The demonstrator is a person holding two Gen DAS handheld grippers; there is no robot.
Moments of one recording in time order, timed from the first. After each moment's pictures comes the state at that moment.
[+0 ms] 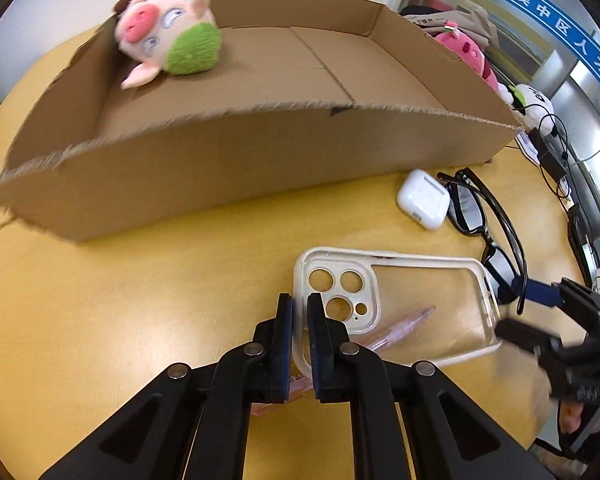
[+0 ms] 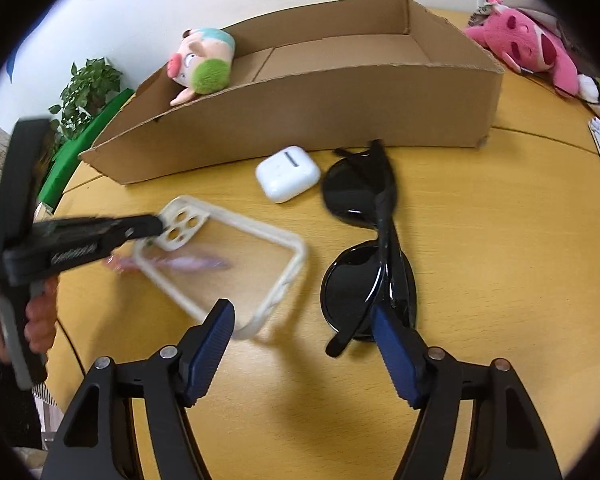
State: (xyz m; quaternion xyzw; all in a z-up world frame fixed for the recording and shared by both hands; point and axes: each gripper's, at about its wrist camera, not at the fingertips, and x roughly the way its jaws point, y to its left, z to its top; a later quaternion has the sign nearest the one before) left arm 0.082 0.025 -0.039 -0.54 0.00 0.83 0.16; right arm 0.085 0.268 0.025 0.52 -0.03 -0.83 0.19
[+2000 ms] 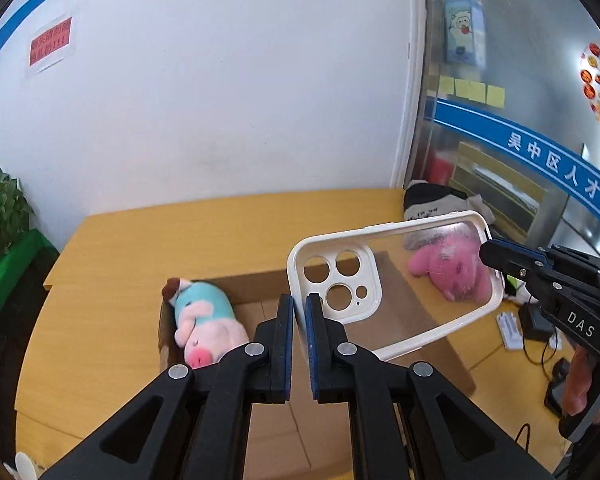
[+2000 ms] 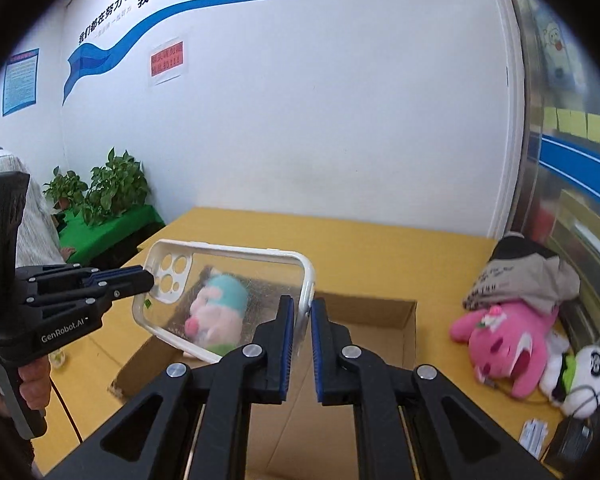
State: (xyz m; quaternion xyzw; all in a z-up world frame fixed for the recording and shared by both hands) left arm -0.043 0.026 0.222 -0.30 -0.01 0.95 0.11; right arm -0.078 0.254 0.292 0.25 0.04 -0.94 0.21
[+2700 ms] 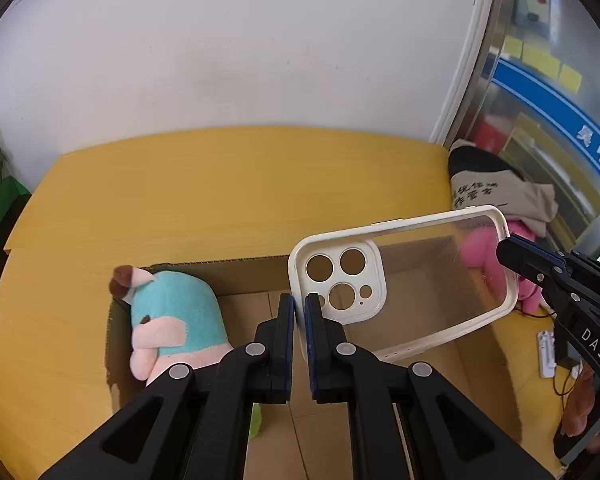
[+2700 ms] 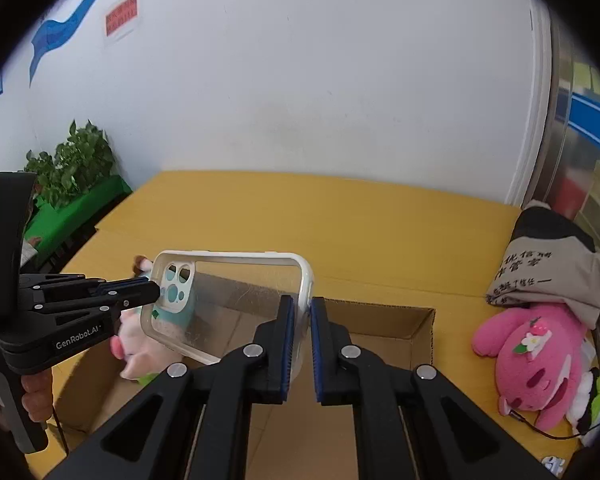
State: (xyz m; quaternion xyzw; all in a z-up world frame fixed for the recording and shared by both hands) left arm -0.210 0.028 0.123 -0.42 -0.03 0.90 0.09; right arm -0.231 0.220 0.208 0.35 0.06 -0.91 0.22
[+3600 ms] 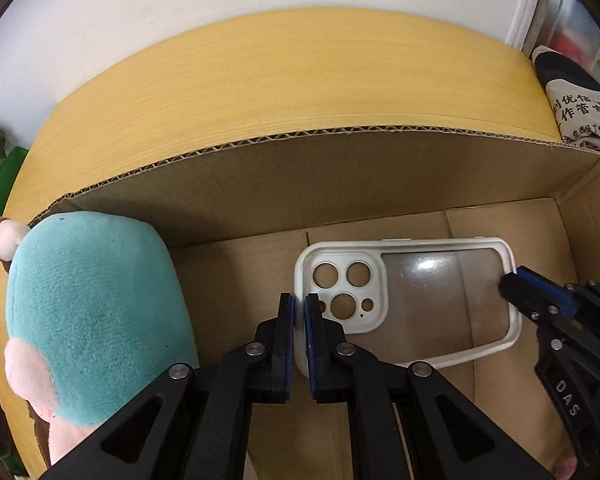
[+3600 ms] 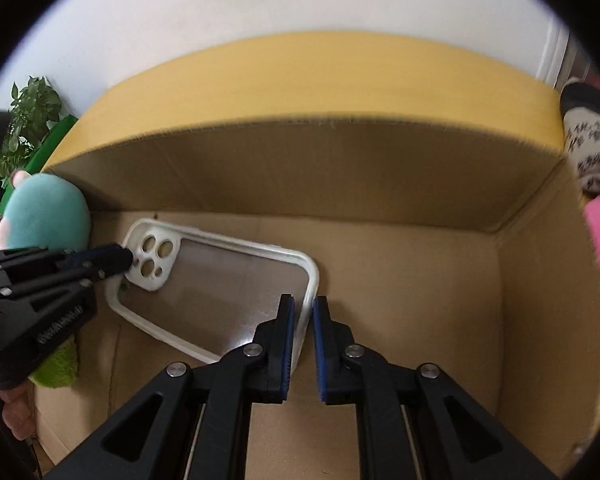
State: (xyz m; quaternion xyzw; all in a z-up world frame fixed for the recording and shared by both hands) left arm -0.287 0.052 -0.015 -0.56 0.04 0.83 -0.01; right arm -0.301 0.195 0.034 0.51 0.06 -0.83 0.21
